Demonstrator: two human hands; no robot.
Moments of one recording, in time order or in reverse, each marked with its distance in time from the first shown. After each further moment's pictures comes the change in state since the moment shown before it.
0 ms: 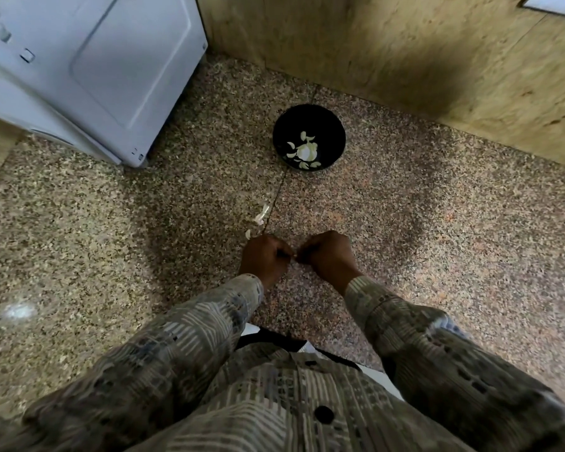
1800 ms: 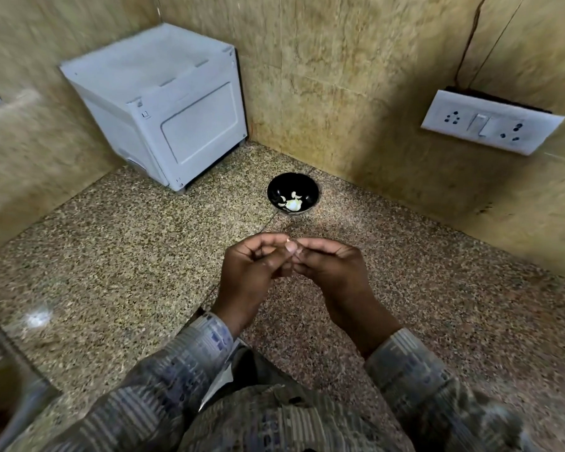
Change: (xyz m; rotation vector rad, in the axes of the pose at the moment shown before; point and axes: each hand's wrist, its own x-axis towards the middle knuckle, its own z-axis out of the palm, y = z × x) left_hand -0.175 0.197 -0.002 -1.014 0.478 0.130; right_hand -0.188 0.029 -0.153 1.094 -0.204 -0.479
